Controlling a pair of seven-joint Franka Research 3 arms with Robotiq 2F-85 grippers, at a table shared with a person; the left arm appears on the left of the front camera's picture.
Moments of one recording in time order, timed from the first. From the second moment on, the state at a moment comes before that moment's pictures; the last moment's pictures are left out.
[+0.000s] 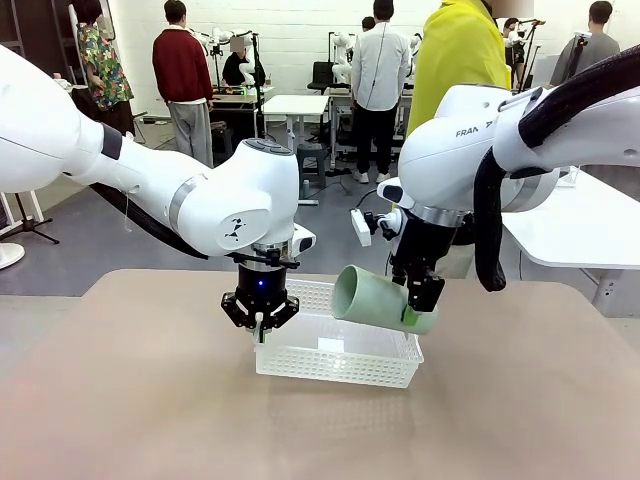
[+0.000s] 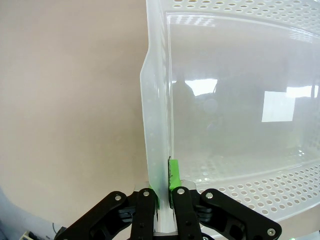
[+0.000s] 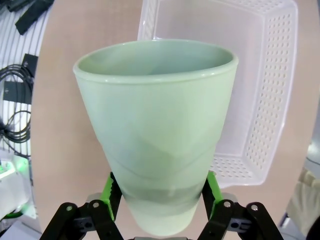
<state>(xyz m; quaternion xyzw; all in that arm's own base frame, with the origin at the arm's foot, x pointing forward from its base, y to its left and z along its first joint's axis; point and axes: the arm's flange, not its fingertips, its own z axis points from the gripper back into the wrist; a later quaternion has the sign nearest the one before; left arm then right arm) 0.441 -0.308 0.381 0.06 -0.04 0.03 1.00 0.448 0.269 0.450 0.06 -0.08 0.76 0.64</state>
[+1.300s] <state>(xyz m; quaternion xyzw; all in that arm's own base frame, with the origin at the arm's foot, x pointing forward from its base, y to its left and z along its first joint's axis) 0.441 -0.308 0.381 0.06 -0.04 0.03 1.00 0.482 0.284 0.379 0.11 -0.07 0.74 0.67</state>
